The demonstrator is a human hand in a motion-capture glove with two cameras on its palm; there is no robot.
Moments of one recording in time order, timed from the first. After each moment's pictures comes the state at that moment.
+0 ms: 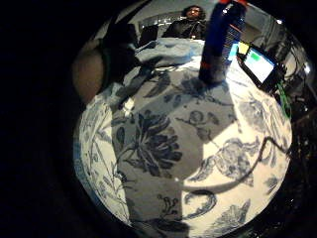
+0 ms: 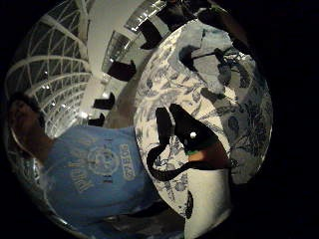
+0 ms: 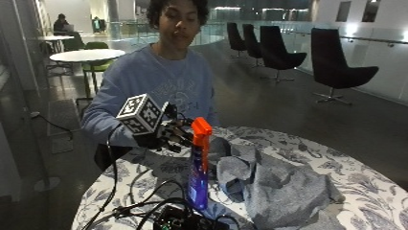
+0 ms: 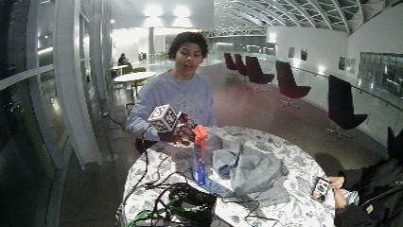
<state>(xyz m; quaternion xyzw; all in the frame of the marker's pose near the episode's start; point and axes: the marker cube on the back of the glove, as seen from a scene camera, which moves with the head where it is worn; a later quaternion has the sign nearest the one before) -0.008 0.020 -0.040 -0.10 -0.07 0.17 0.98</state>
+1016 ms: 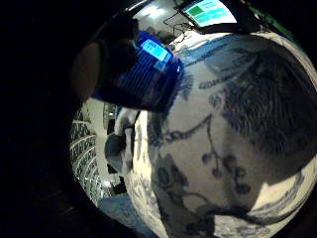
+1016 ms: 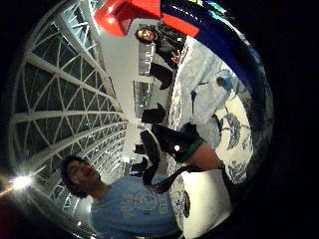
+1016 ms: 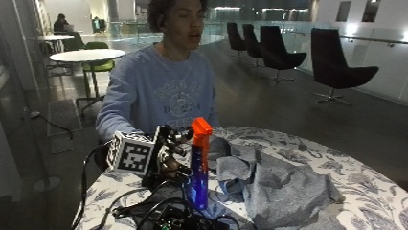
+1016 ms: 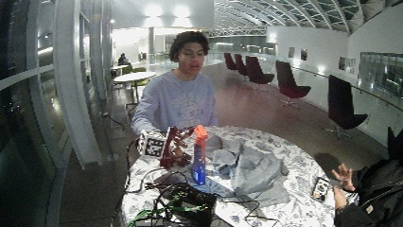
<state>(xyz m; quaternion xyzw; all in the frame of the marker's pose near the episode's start) 0.110 -0.026 -0.028 0.05 -0.22 0.40 0.89</state>
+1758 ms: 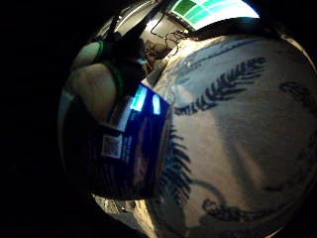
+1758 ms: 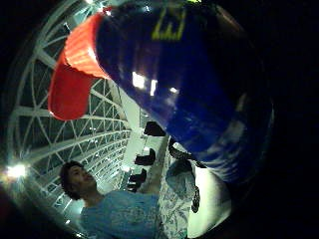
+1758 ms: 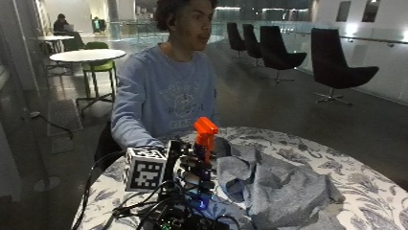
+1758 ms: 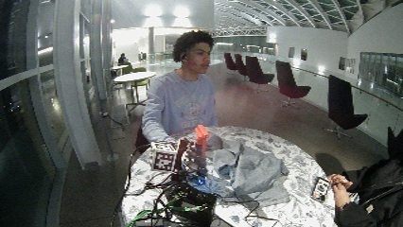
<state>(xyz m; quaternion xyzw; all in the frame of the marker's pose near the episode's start) 0.152 -0.063 0.005 0.11 -0.22 0.36 0.90</state>
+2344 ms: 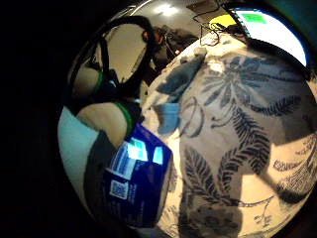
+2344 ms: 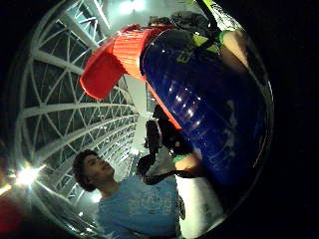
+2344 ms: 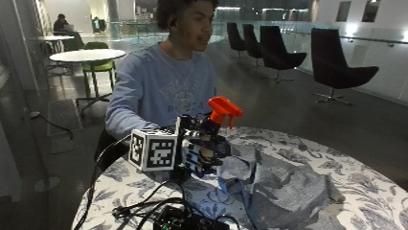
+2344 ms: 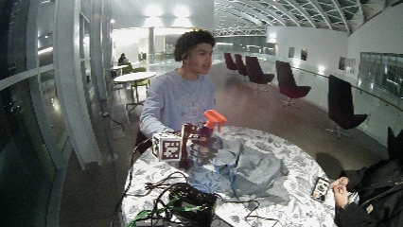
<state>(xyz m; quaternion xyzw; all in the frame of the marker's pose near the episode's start) 0.105 -0.093 -0.015 0.04 -0.31 0.36 0.88</state>
